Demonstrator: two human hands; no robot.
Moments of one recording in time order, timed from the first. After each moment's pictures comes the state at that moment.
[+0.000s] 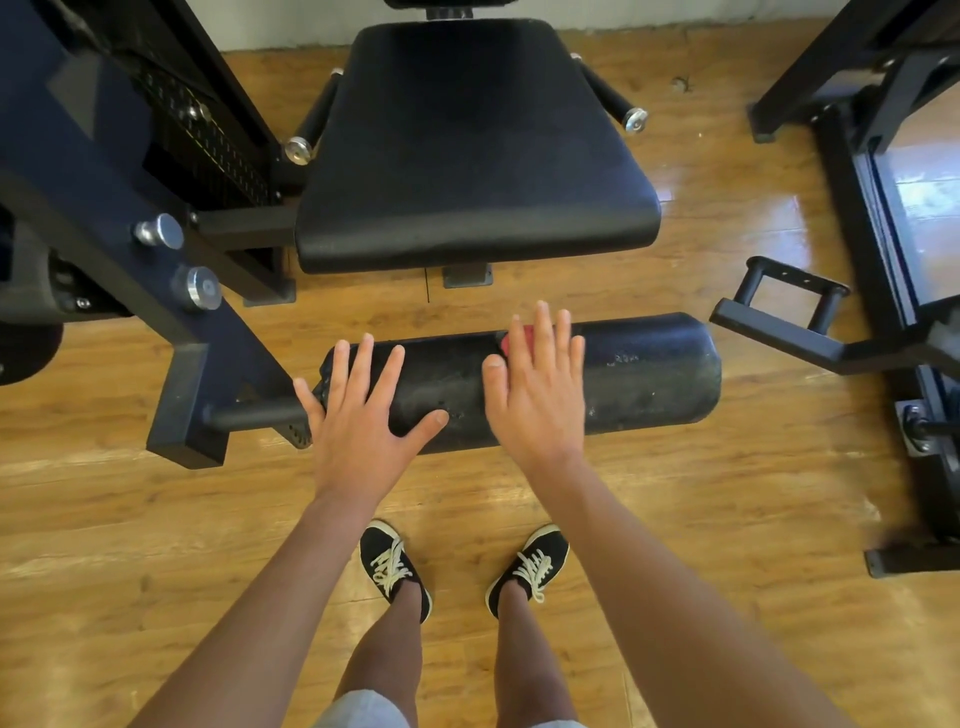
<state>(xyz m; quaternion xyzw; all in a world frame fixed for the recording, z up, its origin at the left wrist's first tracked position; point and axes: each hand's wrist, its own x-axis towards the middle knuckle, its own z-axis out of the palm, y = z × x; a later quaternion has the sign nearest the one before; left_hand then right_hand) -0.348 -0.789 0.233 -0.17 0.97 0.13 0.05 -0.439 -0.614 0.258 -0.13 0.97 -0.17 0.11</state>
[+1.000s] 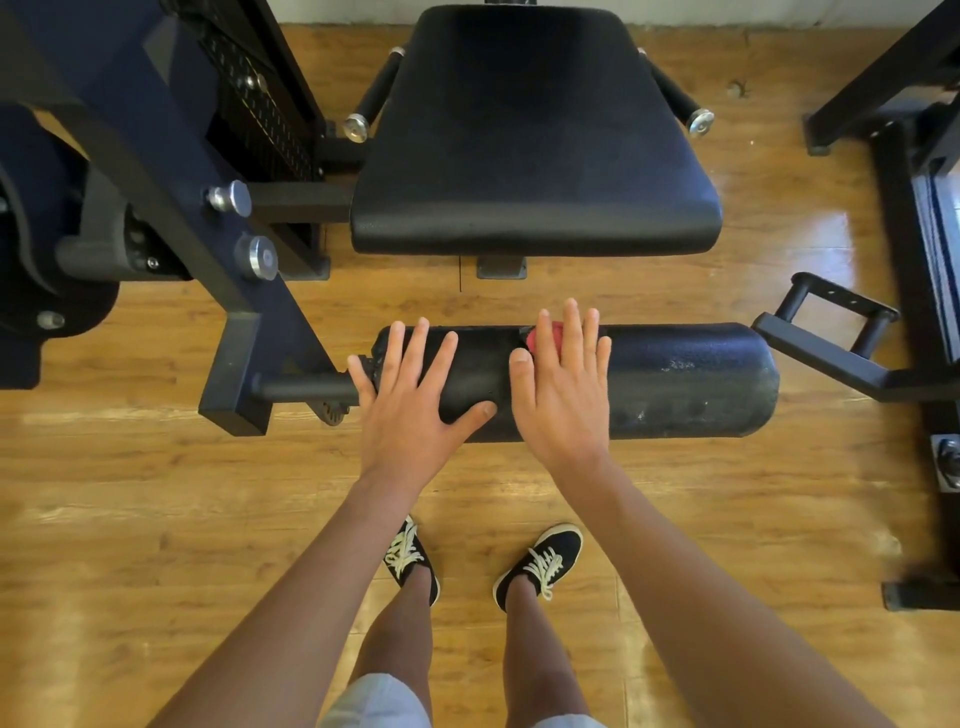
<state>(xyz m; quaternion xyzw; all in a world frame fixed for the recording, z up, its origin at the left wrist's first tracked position) -0.350 -0.789 0.237 -0.17 0.97 0.15 0.05 -0.431 -0.633 0.256 -0.15 0.96 -0.20 0.14</state>
